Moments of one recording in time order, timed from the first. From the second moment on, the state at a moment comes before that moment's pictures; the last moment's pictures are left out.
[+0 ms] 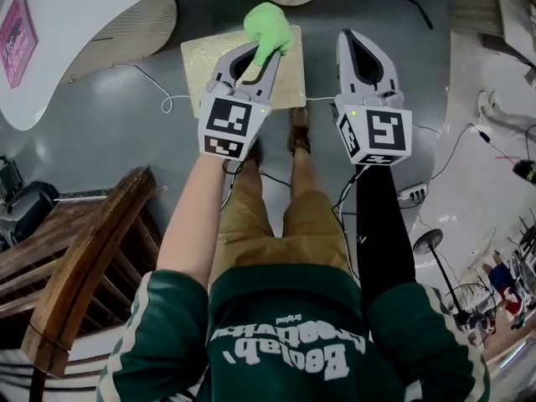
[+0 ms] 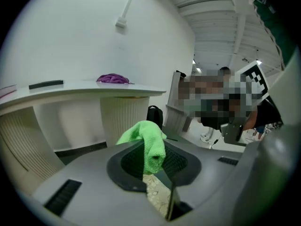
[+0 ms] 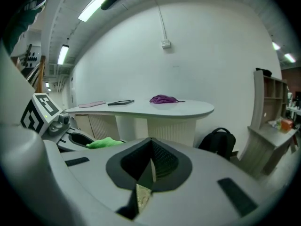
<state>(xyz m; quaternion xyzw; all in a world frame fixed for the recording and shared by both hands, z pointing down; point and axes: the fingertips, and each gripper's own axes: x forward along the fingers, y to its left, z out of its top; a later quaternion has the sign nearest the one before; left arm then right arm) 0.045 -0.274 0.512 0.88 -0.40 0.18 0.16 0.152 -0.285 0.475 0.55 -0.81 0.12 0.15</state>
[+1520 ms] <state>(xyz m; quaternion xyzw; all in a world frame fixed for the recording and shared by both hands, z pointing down) -0.090 -0.270 0.744 0.74 -0.49 0.34 0.30 0.081 -0.280 0.563 0.46 -0.85 0.15 0.20</state>
